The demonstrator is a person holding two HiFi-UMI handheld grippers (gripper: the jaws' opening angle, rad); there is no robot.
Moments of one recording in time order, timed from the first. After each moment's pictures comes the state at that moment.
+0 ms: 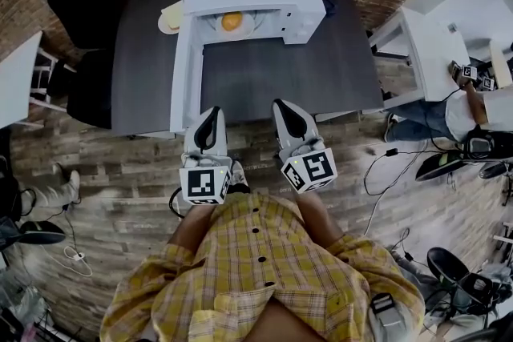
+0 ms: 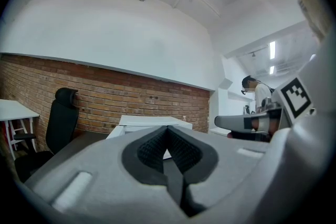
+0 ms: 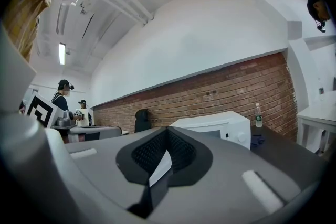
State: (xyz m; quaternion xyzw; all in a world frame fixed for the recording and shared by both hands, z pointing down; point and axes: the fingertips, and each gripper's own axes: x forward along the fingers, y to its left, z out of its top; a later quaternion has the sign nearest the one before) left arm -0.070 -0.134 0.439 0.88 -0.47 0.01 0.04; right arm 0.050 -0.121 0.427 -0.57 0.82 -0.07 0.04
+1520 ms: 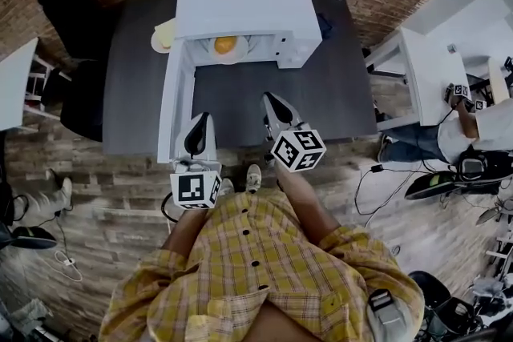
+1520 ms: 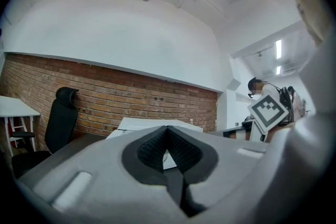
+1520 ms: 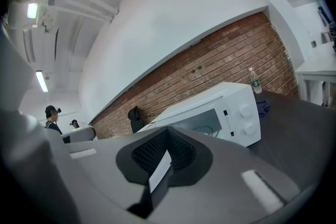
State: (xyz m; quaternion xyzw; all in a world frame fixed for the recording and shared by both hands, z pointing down) left arm -0.053 -0.200 0.439 0.87 -0.50 -0.01 0.05; right arm 0.090 -0.236 0.482 -0.56 0.79 -0.23 0.07
